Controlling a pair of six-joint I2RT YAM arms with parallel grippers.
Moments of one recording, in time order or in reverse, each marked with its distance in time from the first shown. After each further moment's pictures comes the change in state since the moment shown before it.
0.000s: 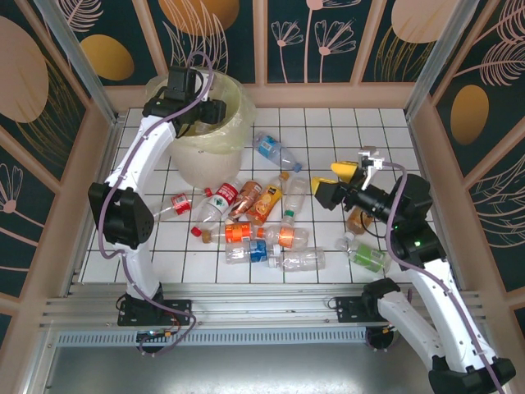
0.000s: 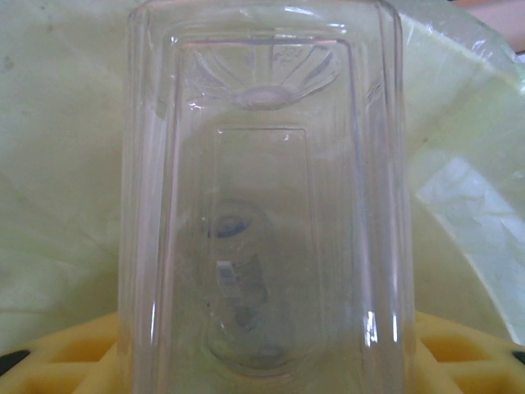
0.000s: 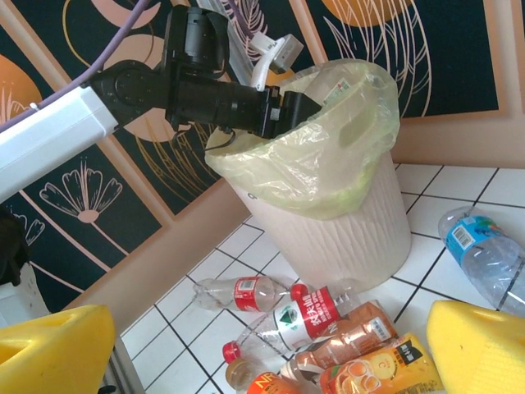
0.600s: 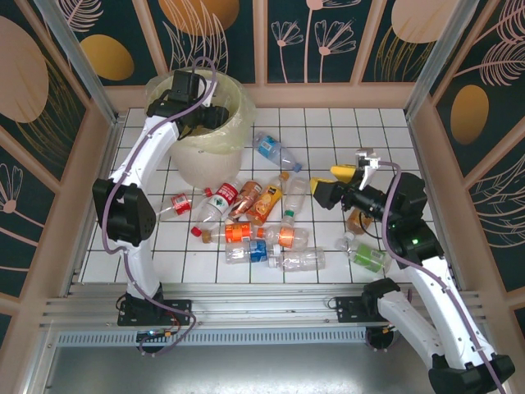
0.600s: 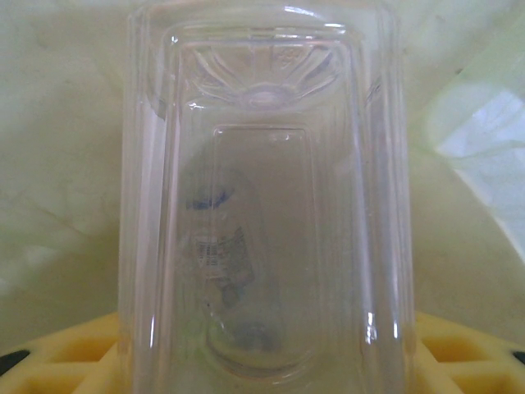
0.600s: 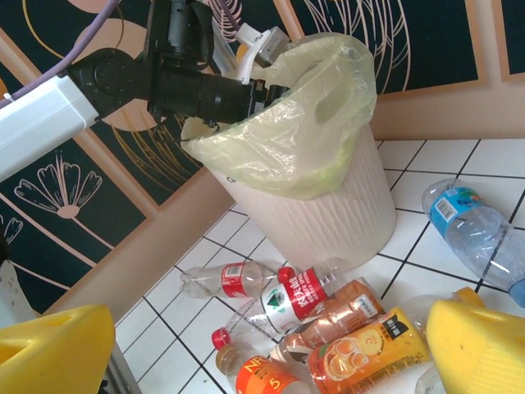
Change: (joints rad) left arm 0.000 0.034 -0.013 -0.026 0.034 0.004; right arm 0.000 0.011 -0.014 -0.043 0.030 -0.001
